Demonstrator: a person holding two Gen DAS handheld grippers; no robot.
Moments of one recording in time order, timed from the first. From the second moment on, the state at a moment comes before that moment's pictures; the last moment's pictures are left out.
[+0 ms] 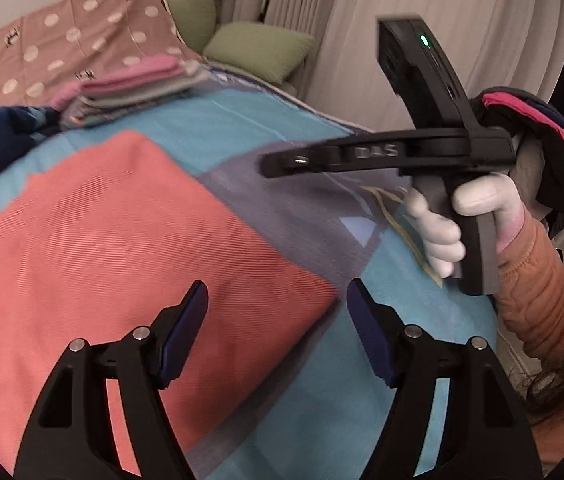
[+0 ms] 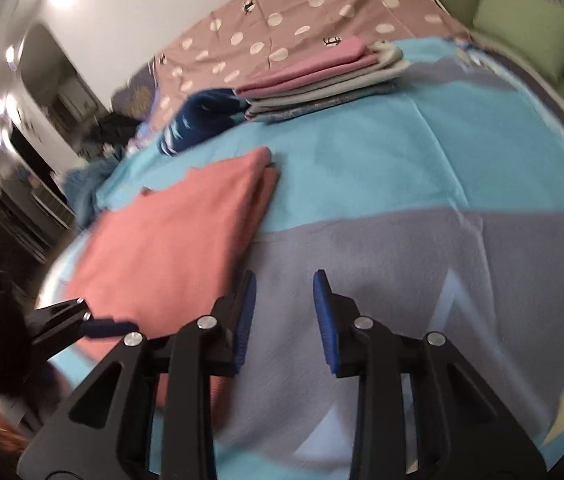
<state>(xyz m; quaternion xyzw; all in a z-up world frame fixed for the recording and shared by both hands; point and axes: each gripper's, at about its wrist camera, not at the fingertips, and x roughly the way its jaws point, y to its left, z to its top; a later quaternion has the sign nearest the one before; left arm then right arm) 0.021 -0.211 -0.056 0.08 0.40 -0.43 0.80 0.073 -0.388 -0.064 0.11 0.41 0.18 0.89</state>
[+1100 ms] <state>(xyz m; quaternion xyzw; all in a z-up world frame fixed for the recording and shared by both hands) 0.020 -0.222 -0.088 0.01 0.44 -0.47 0.77 0.211 -0.366 -0.094 0.18 0.42 0.26 0.85</state>
